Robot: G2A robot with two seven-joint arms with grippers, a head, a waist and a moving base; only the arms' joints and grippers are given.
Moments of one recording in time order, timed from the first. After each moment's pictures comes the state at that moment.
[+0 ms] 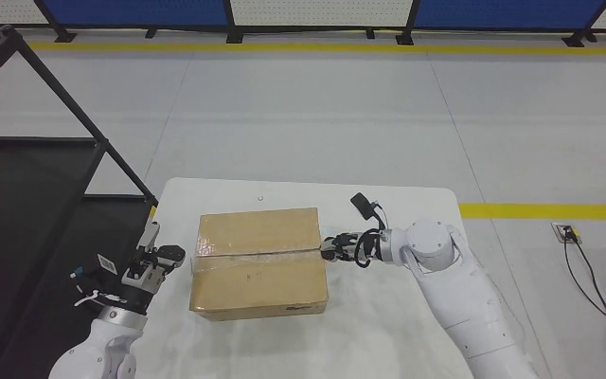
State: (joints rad) left arm 1.45 -1.21 -1.74 -1.87 -0.31 -0.02 -0.27; right arm -0.59 -1.38 1.17 -1.06 -0.11 0.17 1.13
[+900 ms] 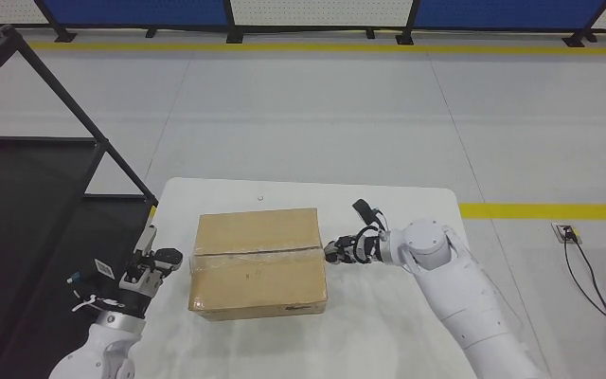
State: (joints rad) left arm 1.47 -1.21 -1.75 -1.87 -0.31 -0.03 -0.25; right arm -0.52 -1.38 1.12 -0.87 -0.04 0.15 1.10
